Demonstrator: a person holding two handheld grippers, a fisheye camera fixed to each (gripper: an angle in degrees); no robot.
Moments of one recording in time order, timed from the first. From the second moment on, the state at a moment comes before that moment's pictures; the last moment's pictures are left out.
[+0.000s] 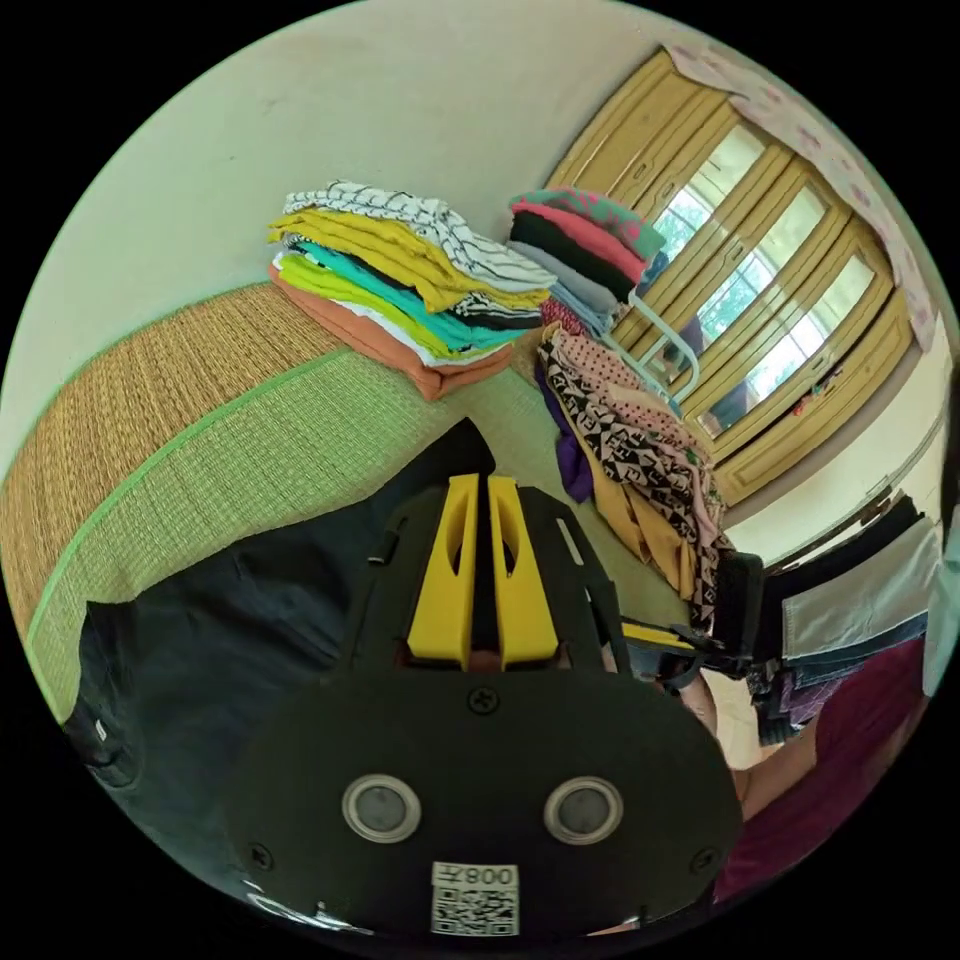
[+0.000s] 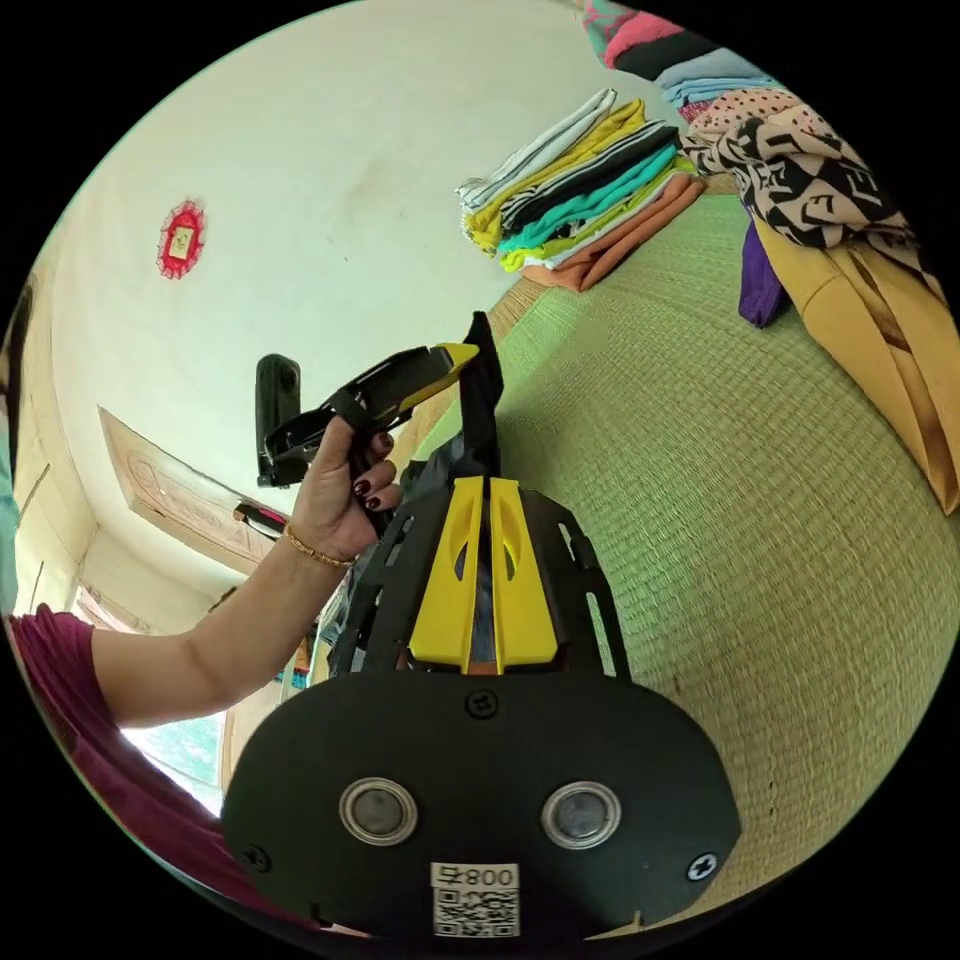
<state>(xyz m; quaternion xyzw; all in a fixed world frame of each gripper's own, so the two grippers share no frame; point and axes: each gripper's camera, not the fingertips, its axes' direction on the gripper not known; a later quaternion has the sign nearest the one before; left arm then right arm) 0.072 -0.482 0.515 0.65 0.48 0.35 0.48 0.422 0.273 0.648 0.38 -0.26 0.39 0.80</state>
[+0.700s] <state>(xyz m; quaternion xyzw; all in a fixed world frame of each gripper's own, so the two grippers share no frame) -0.060 -0.692 0.711 0.52 0.65 0.21 0.52 0.367 0.155 0.686 0.25 -0.32 0.22 0.88</state>
